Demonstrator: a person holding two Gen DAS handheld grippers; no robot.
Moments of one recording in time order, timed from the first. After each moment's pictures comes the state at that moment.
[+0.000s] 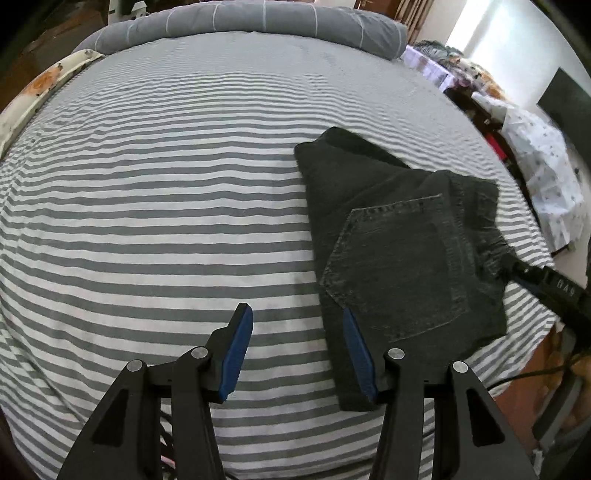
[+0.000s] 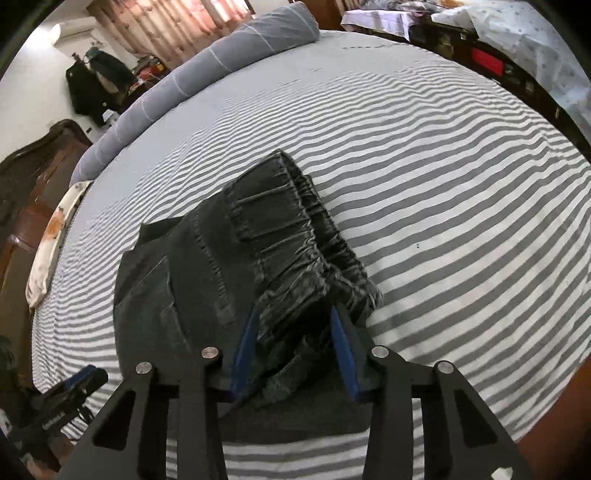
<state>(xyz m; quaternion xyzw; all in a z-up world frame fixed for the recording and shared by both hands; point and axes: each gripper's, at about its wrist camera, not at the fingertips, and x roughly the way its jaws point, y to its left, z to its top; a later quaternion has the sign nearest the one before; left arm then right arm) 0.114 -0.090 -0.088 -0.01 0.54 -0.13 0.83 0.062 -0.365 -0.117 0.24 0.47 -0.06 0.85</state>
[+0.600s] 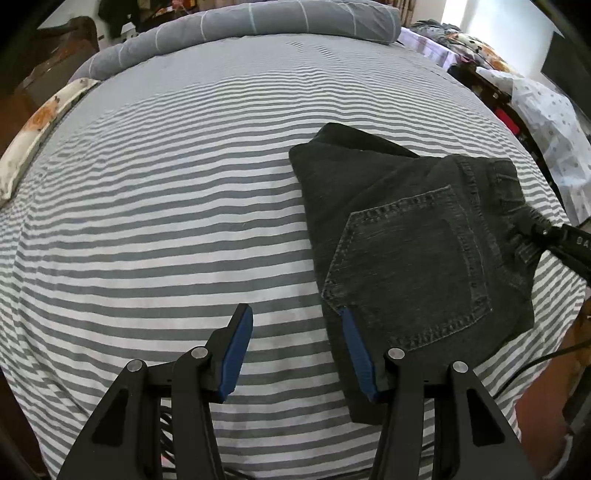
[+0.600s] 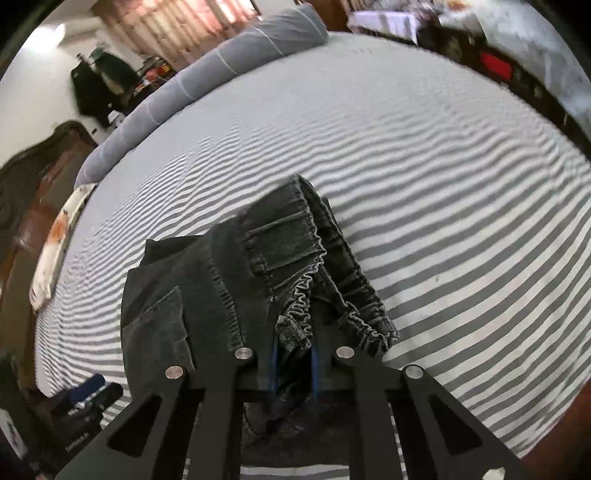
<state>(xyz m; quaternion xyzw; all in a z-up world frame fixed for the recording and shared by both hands) 0.118 -0.113 -0.085 0.06 0.53 -0.11 0.84 0.077 -0.363 -0.102 0.22 0.46 -0.05 0.86</state>
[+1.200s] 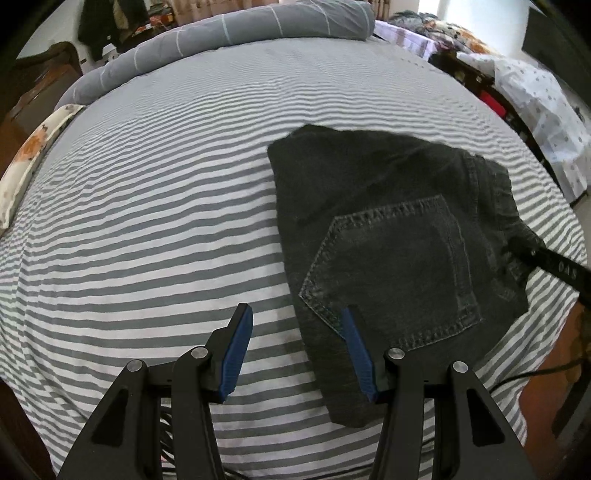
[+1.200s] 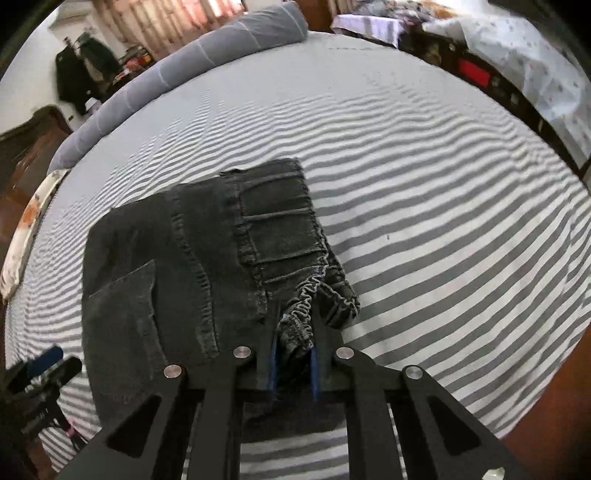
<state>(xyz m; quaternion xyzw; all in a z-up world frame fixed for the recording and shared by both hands) 0.110 -0.139 -0.086 0.10 0.52 -0.13 0.84 0.057 -0.364 -0.125 0.20 0.48 -0.11 0.85</state>
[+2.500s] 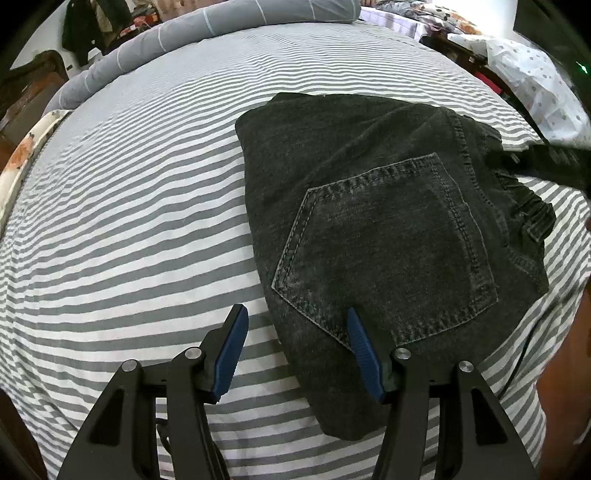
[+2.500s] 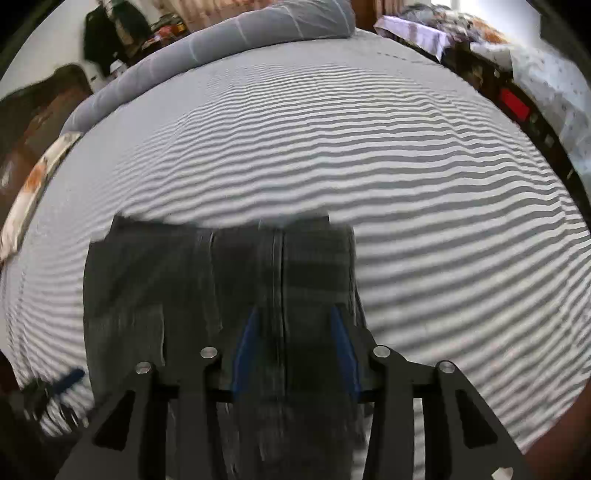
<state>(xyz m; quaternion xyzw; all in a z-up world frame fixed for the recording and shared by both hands) 0.108 -0.154 -0.118 0.12 0.53 -0.14 0.83 0.098 -0.359 -0.106 0.11 0.51 -0.05 0.85</state>
